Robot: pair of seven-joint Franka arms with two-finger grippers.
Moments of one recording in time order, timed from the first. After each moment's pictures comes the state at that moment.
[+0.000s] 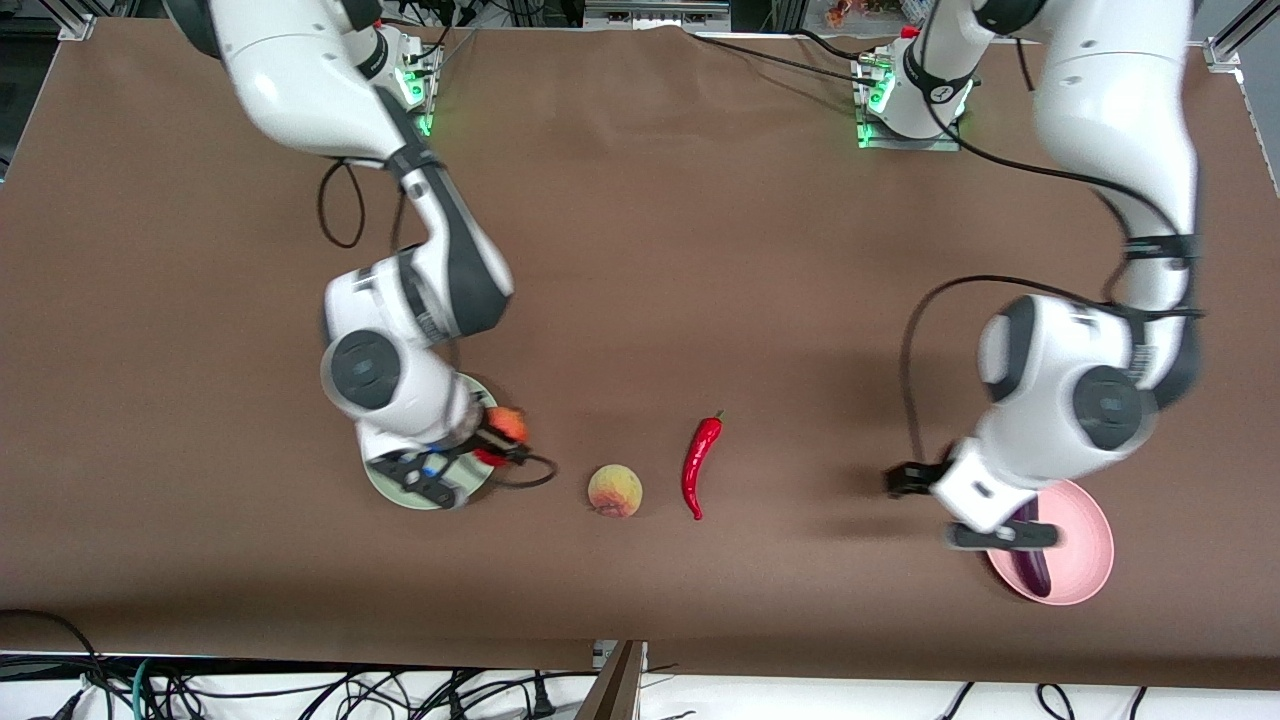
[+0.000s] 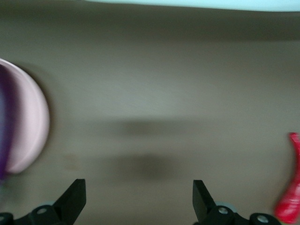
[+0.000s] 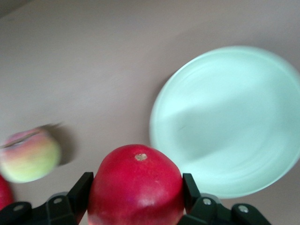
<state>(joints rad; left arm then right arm) -0.21 0.76 -0.02 -1.21 -0.04 2.04 -0.26 0.43 0.84 -0.10 -1.07 0.15 1.90 0.71</state>
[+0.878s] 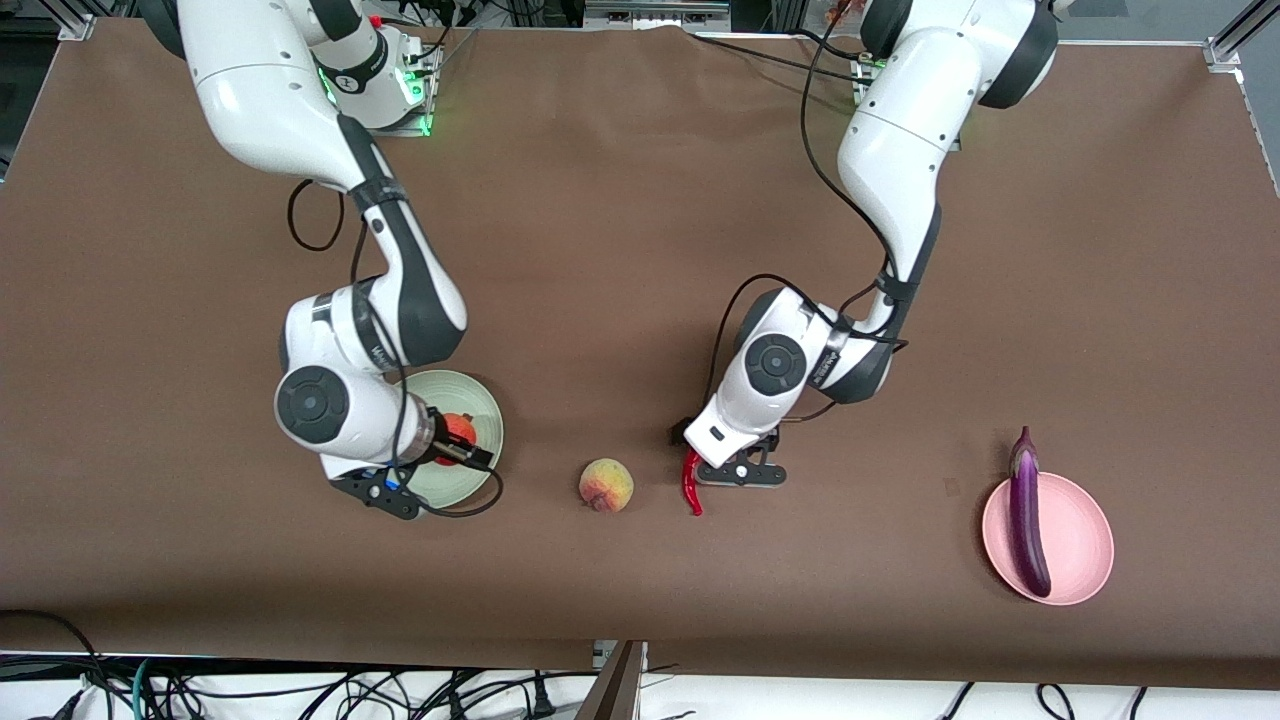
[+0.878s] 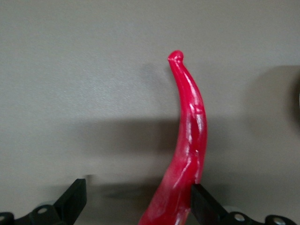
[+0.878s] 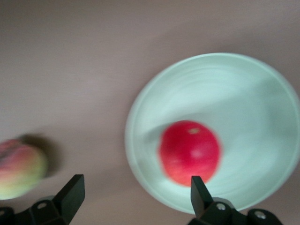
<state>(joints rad) -0.51 0.99 -0.02 -1.23 -0.04 2.34 -0.47 0.41 0.84 -0.06 -1.13 0.15 2.00 0.75</state>
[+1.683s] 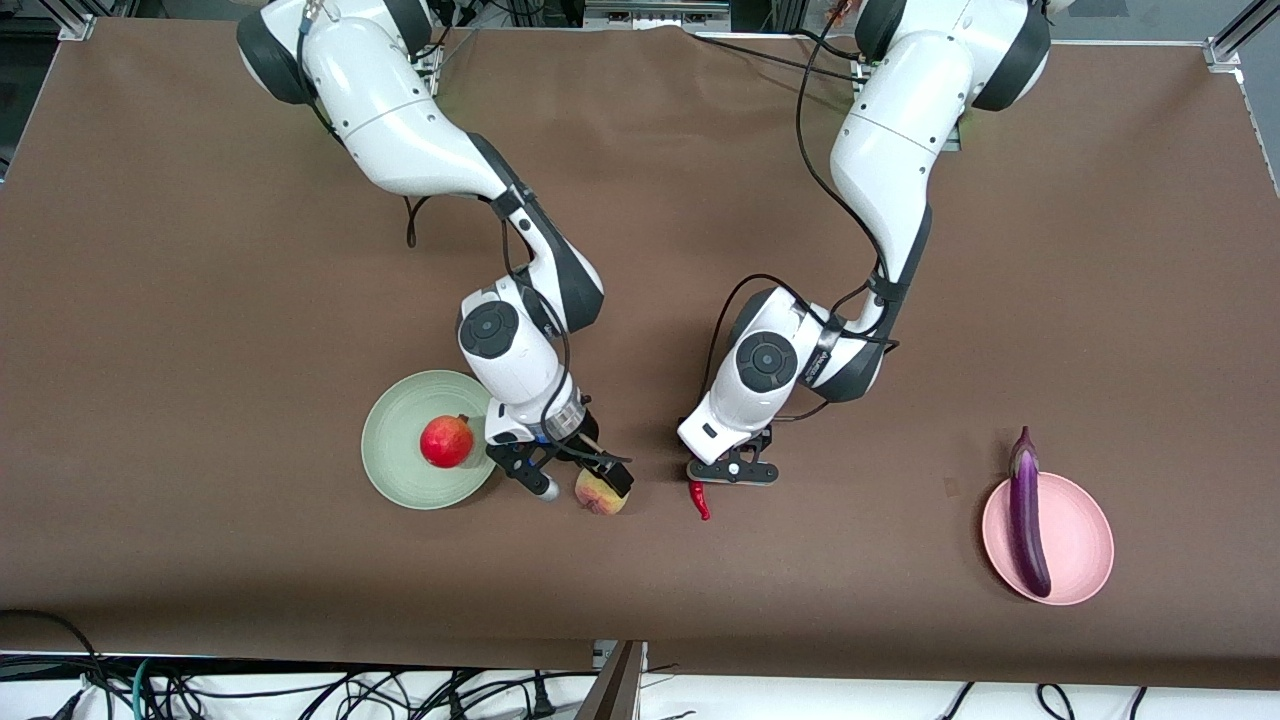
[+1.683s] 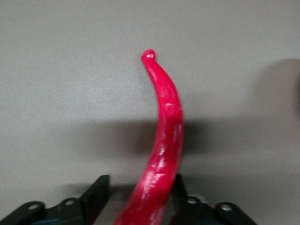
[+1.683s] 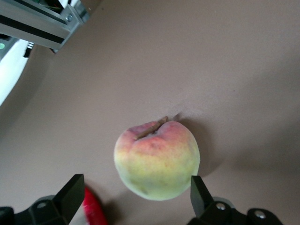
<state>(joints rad) -0.52 1.00 0.00 -1.23 -0.04 2.36 -0.46 0.57 1.03 -0.01 -1.13 0.15 2.62 1.11</state>
